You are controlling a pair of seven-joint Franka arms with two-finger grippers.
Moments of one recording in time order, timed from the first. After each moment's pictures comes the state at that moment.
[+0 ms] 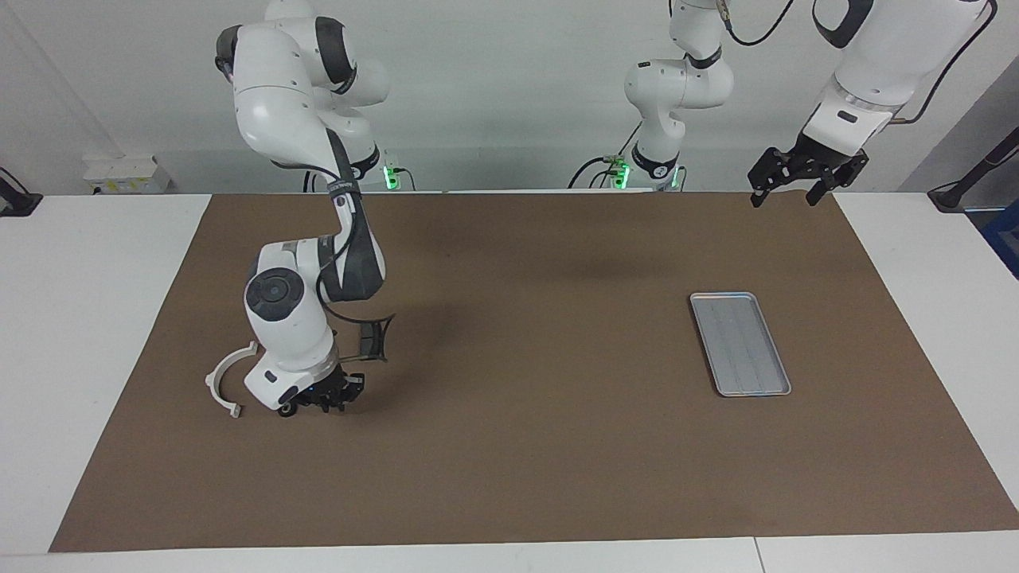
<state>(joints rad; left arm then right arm) -0.11 -0.08 0.05 -1.64 -0.02 1.52 -0.03 0.05 0.62 0.06 -1.54 -0.12 2.21 0.08</state>
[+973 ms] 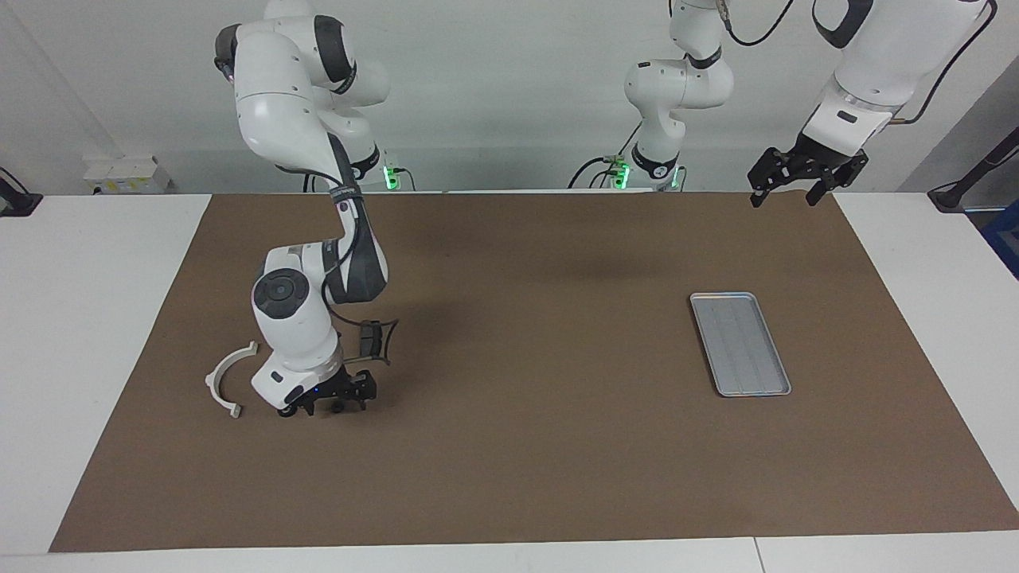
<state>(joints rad) -0.11 -0.08 0.05 -1.64 -0.02 1.52 -0.03 0.05 0.59 0.07 -1.57 -0.12 2.23 0.08</state>
